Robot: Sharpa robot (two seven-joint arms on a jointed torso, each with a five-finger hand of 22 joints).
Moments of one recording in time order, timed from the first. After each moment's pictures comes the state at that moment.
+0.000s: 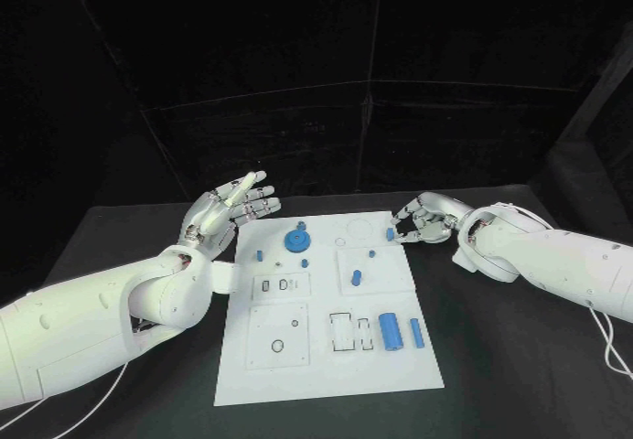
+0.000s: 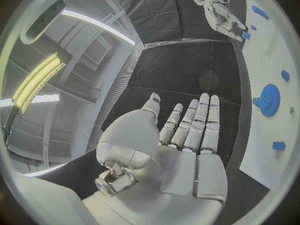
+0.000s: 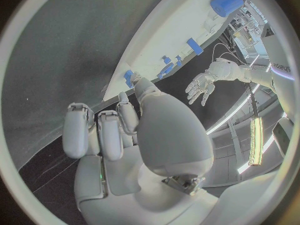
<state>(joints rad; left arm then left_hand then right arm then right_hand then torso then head) 1.16 -0.83 -0.06 1.51 0.08 -0.26 0.68 1.12 0.26 -0.09 0.03 0.04 0.60 0.17 0.08 0.06 0.71 0.26 0.09 0.06 0.79 0.22 0.14 0.07 0.13 0.64 0.29 0.20 0.08 1.19 -0.82 -0.02 1.20 -1.19 -0.25 0.11 1.41 -0.09 0.14 0.07 0.21 0.91 0.16 0.07 0.07 1.39 0.07 1.24 1.28 1.47 0.00 1.48 1.31 0.07 1.38 0.11 1.46 1.26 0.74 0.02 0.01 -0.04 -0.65</state>
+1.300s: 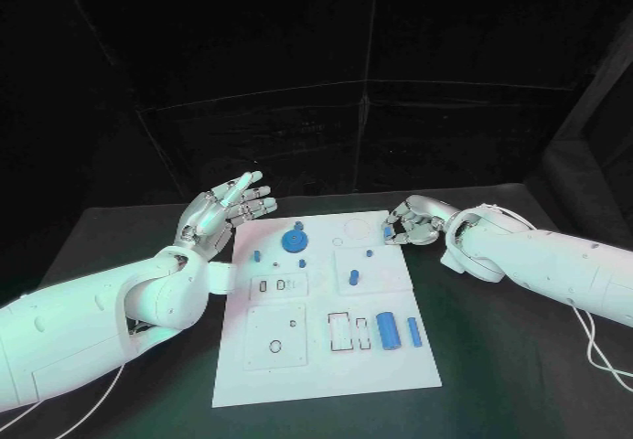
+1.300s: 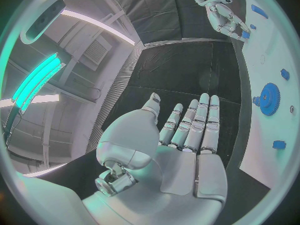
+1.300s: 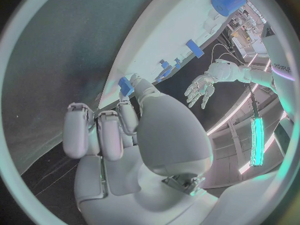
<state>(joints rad) 1.16 -0.83 -0.06 1.51 0.08 -0.26 0.68 1.12 0.26 -0.09 0.03 0.04 0.60 0.17 0.08 0.06 0.71 0.26 0.08 0.06 0.79 0.22 0.14 0.07 0.13 0.64 0.29 0.20 0.08 1.18 -0.78 -0.02 1.18 -1.19 -0.24 0.10 1.41 -0.06 0.14 0.06 0.22 0.98 0.15 0.10 0.07 1.39 0.07 1.24 1.29 1.46 -0.01 1.48 1.31 0.07 1.38 0.11 1.46 1.27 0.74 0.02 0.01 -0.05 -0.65</state>
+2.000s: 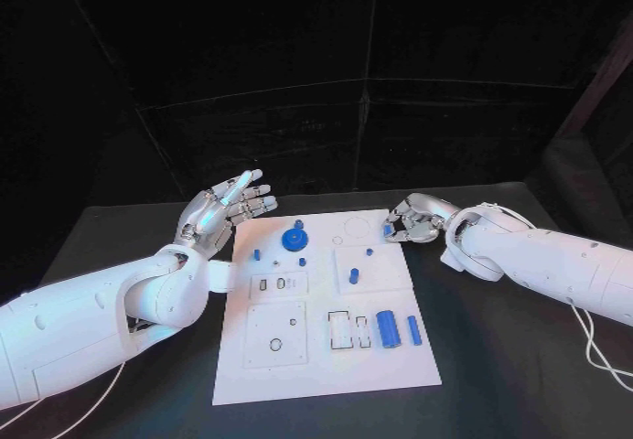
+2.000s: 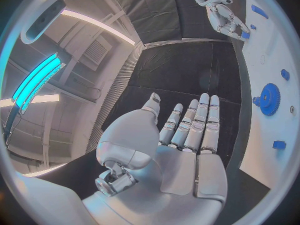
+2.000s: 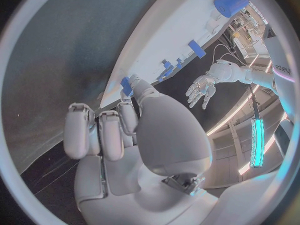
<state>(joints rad) 1.16 -0.83 -0.06 1.51 0.08 -0.25 0.68 1.12 0.26 -0.09 0.03 0.04 0.60 0.17 0.08 0.06 0.71 0.26 0.08 0.06 0.79 0.22 0.14 0.07 0.13 0.64 0.29 0.20 0.08 1.18 -0.78 -0.02 1.18 -1.19 -0.26 0.10 1.43 -0.02 0.19 0.05 0.20 1.05 0.13 0.12 0.07 1.40 0.05 1.25 1.30 1.46 -0.02 1.48 1.31 0.07 1.39 0.09 1.46 1.28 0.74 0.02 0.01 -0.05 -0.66</state>
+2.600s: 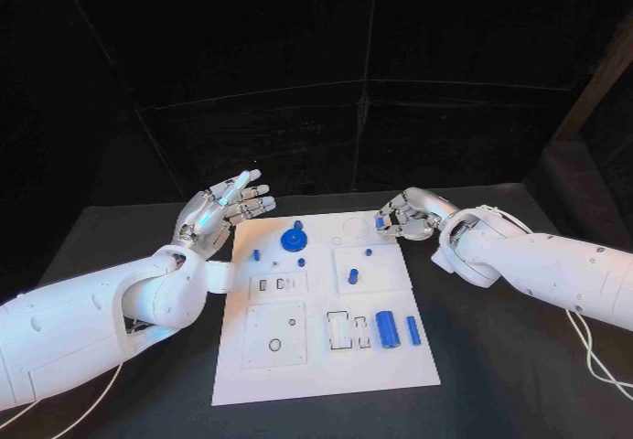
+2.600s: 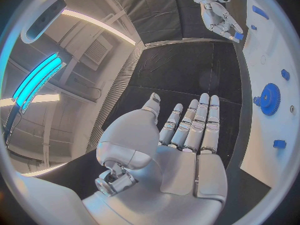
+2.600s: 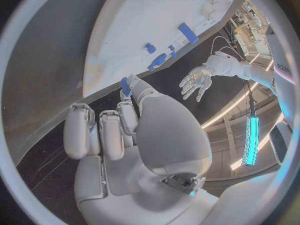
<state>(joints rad) 1.16 -0.84 -0.06 1.51 0.08 -0.25 0.68 1.12 0.26 -0.09 0.03 0.04 0.60 0.17 0.08 0.06 0.71 0.26 0.08 0.06 0.79 0.22 0.14 0.07 0.13 0.64 0.29 0.20 0.08 1.18 -0.82 -0.02 1.33 -1.17 -0.40 0.05 1.43 0.01 0.23 0.03 0.19 1.06 0.13 0.12 0.07 1.40 0.04 1.25 1.30 1.46 -0.03 1.48 1.31 0.07 1.39 0.09 1.46 1.28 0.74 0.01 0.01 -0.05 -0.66</state>
